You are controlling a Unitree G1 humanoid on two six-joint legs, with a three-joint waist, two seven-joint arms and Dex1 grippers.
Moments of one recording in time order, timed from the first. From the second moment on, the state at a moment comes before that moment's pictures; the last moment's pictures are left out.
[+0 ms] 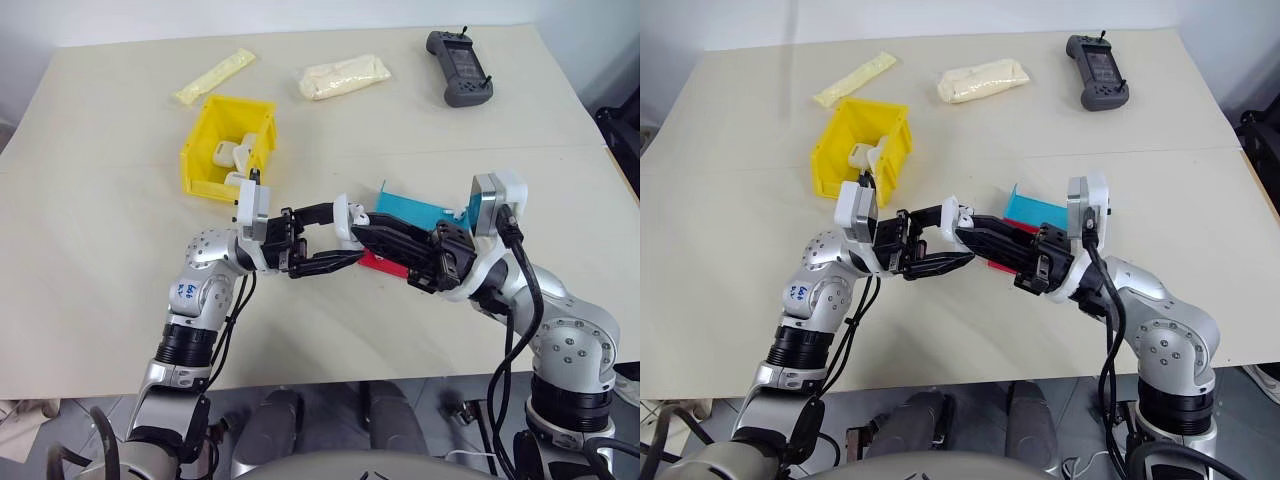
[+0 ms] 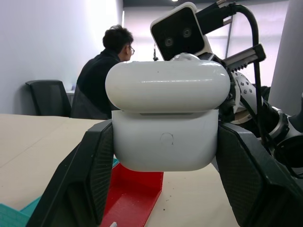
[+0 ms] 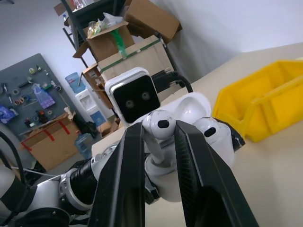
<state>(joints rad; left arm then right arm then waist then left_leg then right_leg) -0.50 0.24 -0.06 0.06 -0.58 0.14 -1.19 -0.27 -0.40 -0.16 -0.56 1.09 0.83 0.66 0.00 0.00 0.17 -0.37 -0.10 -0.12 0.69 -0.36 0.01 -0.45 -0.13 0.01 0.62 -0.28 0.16</state>
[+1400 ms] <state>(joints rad) -0.55 0.47 -0.13 0.10 -0.28 0.06 -1.17 -0.10 -0.78 -0.24 -0.54 0.89 0.66 0.86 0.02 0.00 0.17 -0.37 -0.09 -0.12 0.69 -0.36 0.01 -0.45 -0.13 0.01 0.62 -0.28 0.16</state>
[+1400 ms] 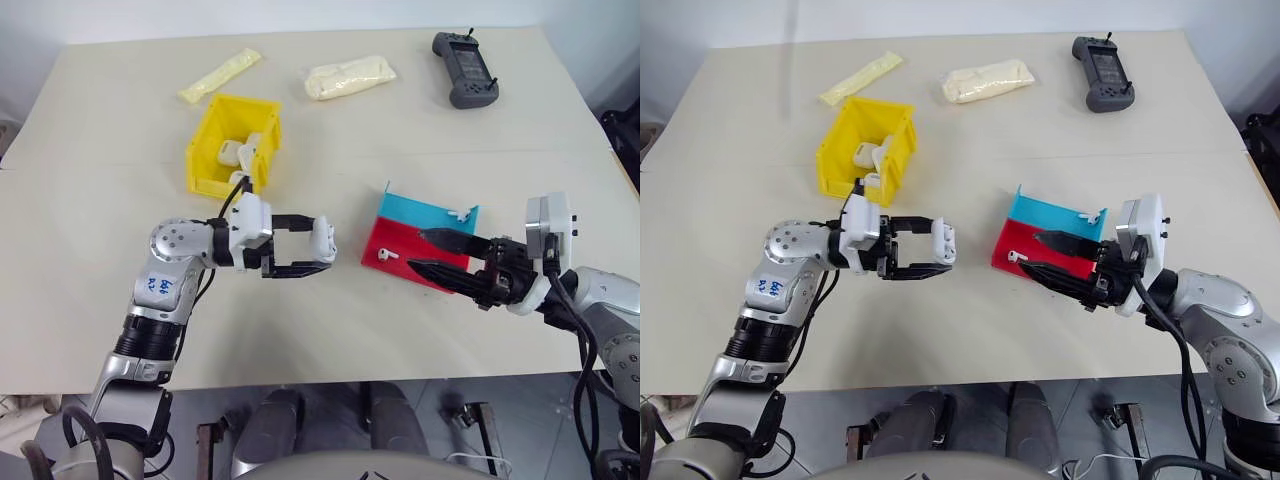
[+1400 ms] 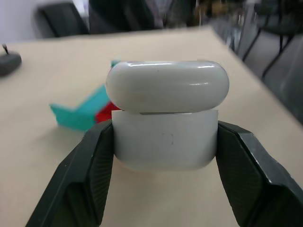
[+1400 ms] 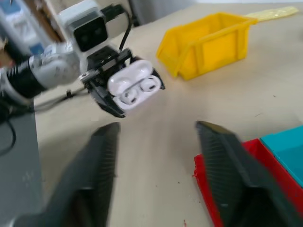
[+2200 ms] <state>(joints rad) -0.60 0.45 -0.25 0.06 -0.19 0.19 -1.12 -0.49 -0.64 0.19 -0.39 0.58 0.64 0.89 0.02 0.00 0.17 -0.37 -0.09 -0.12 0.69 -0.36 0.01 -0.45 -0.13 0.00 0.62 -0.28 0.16</state>
